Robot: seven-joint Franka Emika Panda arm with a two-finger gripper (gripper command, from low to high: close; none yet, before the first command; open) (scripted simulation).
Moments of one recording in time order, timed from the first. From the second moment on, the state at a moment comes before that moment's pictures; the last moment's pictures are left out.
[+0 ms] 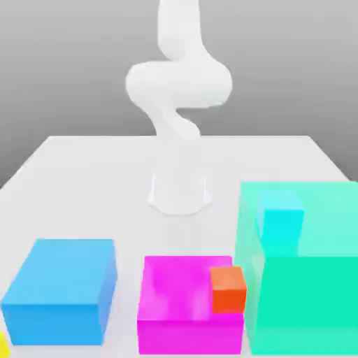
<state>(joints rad) -0.01 -0.71 -0.03 -2.29 0.01 2.32 0.80</state>
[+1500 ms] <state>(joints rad) -0.32 0.60 -0.23 -2.06 0.27 2.63 0.70</state>
